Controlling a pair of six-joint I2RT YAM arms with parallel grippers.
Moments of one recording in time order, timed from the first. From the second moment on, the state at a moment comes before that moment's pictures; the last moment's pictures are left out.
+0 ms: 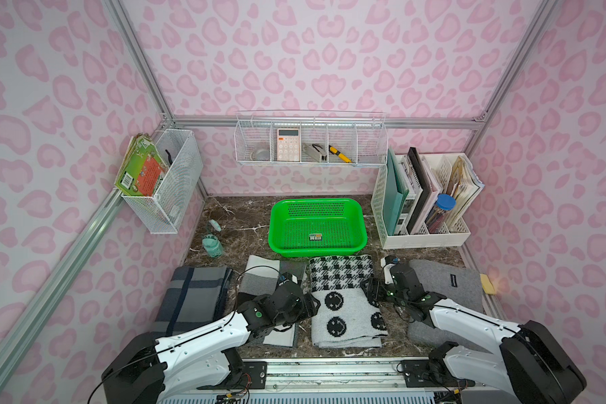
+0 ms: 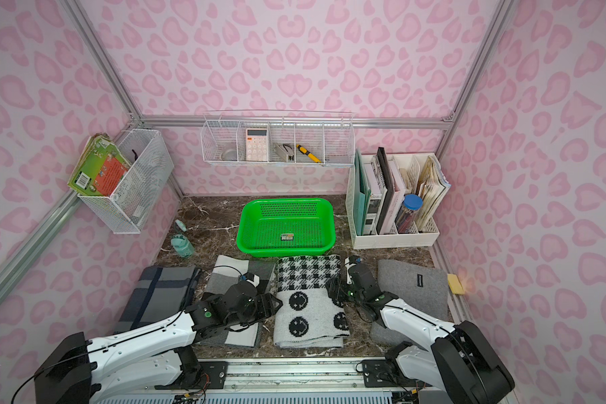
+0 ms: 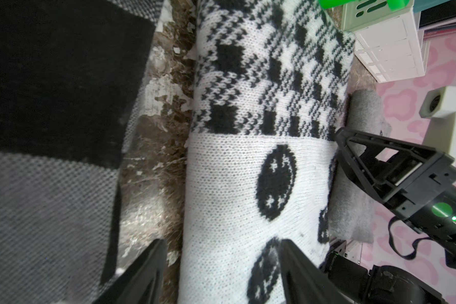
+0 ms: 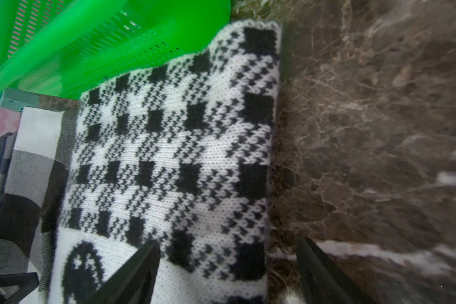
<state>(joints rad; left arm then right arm) -0.89 1.10 0.48 -0.19 0.03 -1.13 0.56 1.19 0.37 0.04 -0.12 0.62</state>
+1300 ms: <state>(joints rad) -0.78 1.43 0.80 -0.19 0.03 -1.04 0.90 0.55 0.23 -0.34 0.32 0.98</state>
